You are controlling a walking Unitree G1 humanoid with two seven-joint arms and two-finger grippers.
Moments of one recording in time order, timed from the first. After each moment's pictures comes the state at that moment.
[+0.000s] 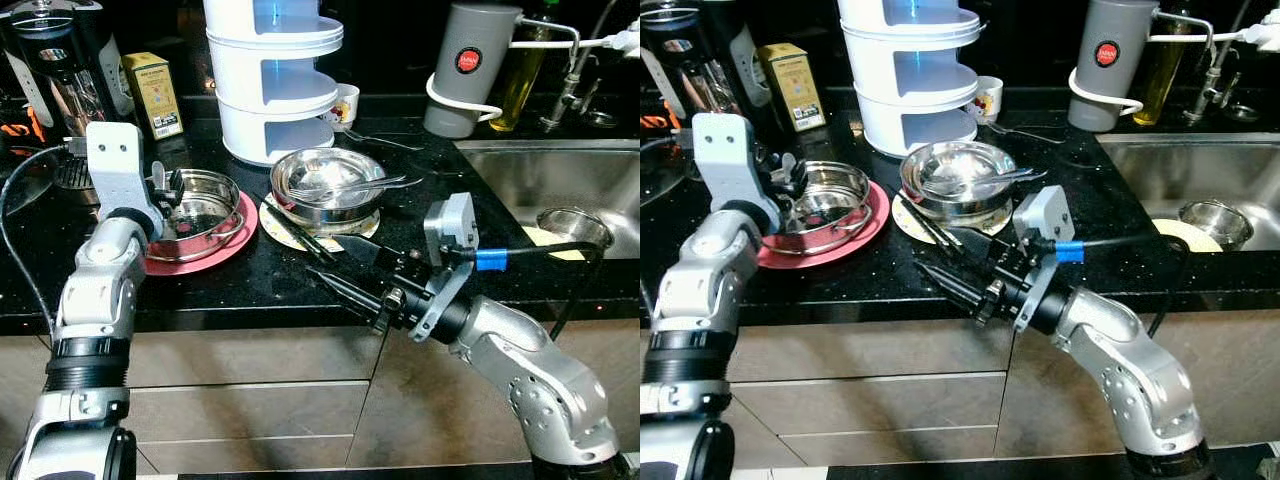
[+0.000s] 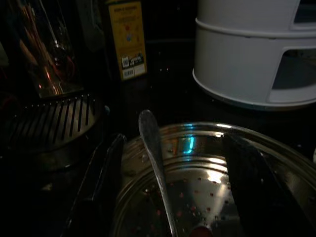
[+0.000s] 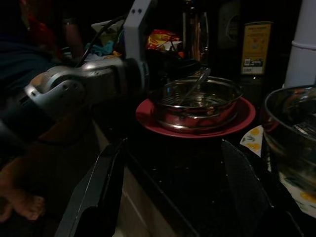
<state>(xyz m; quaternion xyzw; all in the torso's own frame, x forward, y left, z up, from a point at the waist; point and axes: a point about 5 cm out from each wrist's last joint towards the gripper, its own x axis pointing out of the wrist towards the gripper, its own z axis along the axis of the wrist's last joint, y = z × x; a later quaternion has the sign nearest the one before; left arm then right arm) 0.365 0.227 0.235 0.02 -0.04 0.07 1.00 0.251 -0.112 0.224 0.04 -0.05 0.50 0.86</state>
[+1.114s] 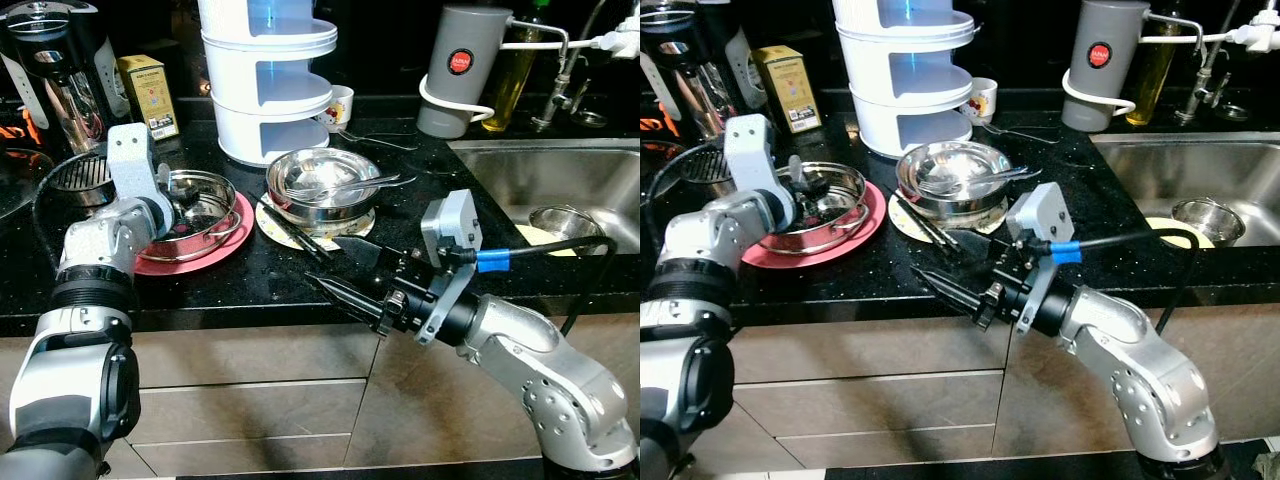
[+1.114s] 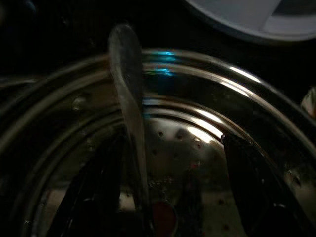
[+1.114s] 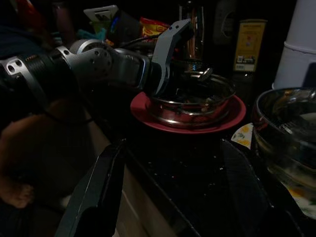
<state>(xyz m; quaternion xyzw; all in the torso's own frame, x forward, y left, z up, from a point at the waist) 0.400 0.221 0.218 -0.08 0.16 0.01 0.98 0.247 -0.113 0.238 0.01 -0.05 0.50 0.87</state>
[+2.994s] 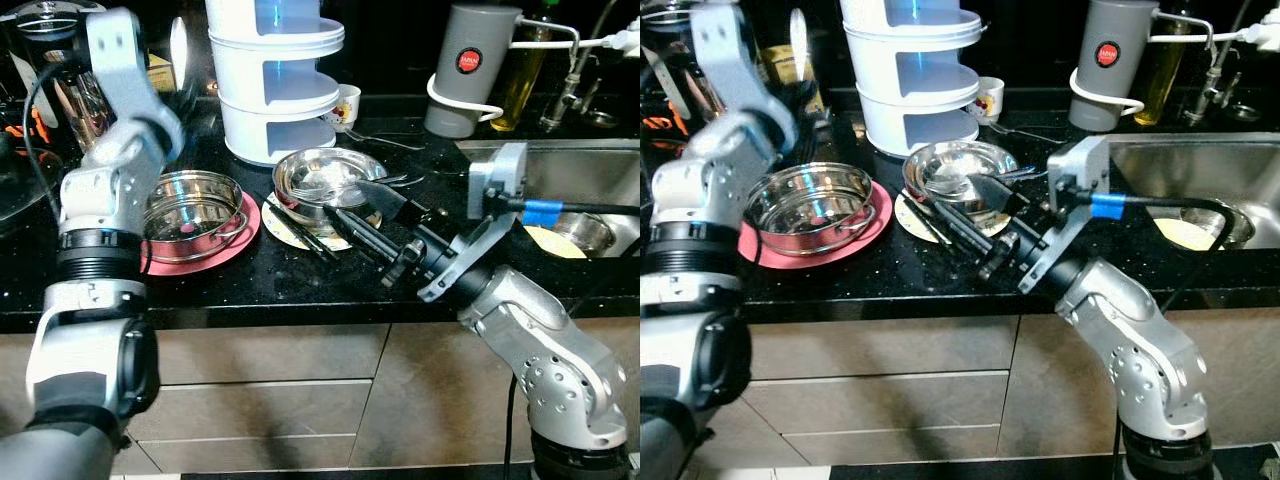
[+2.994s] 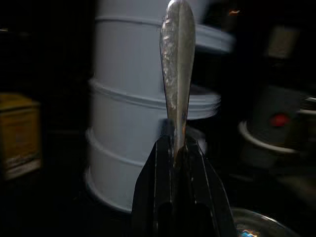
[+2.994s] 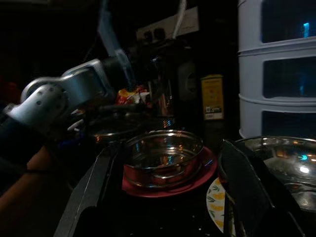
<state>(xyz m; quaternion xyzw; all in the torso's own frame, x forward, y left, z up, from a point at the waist) 0.382 0.178 0.339 -0.11 -0.17 -0.11 0.97 0.261 -0.118 0.265 0.11 -0.13 0.42 0.89</state>
